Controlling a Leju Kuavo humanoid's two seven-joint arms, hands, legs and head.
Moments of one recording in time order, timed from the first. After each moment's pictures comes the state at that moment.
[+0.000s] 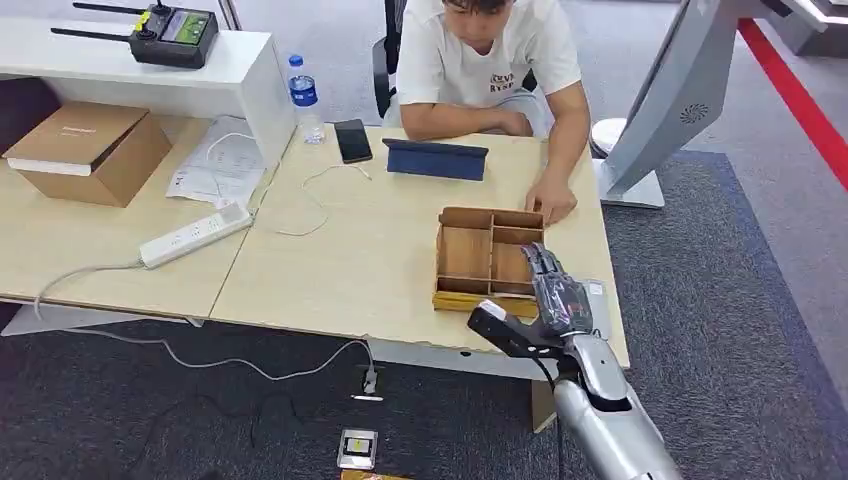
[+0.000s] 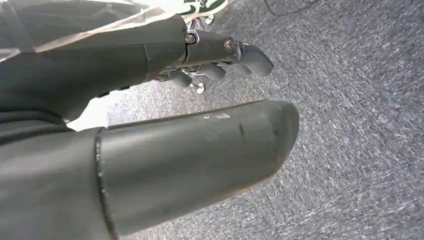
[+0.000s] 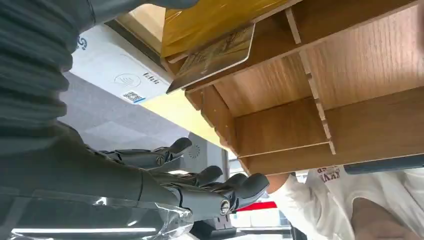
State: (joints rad) left arm -0.13 0.18 0.71 -0.18 -1.36 0.12 -0.06; right arm -0.47 -0.07 0.48 -0.83 1.07 -0.32 -0.16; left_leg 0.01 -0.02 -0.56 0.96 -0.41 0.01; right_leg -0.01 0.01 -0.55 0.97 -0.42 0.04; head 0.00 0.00
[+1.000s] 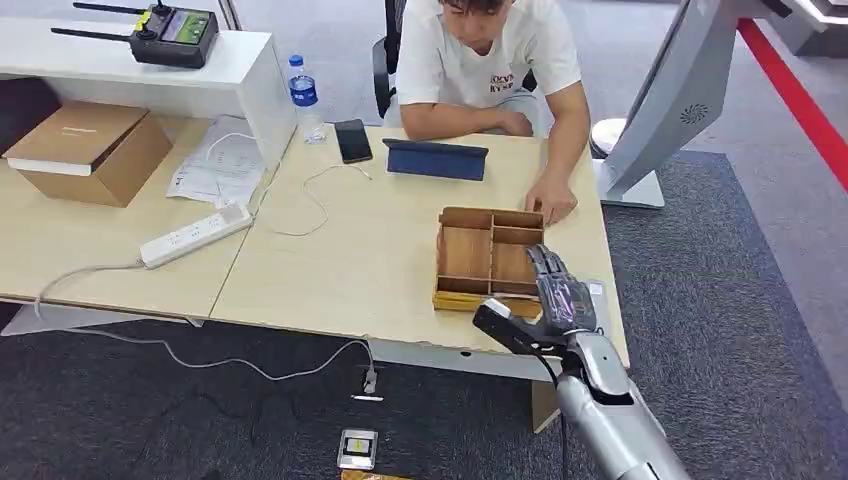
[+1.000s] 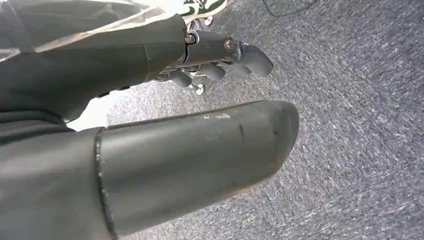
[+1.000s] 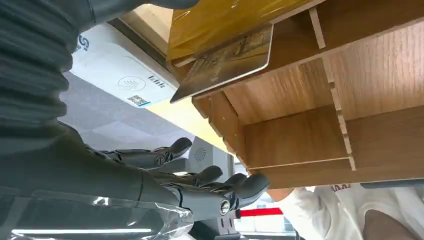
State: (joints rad) left arm -0.13 0.18 0.71 -0.18 -1.36 0.12 -0.07; right arm -0.51 -0.07 0.48 -0.73 1.07 -0.34 -0.17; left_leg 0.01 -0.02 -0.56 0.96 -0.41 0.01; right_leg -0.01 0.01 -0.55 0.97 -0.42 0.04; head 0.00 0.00
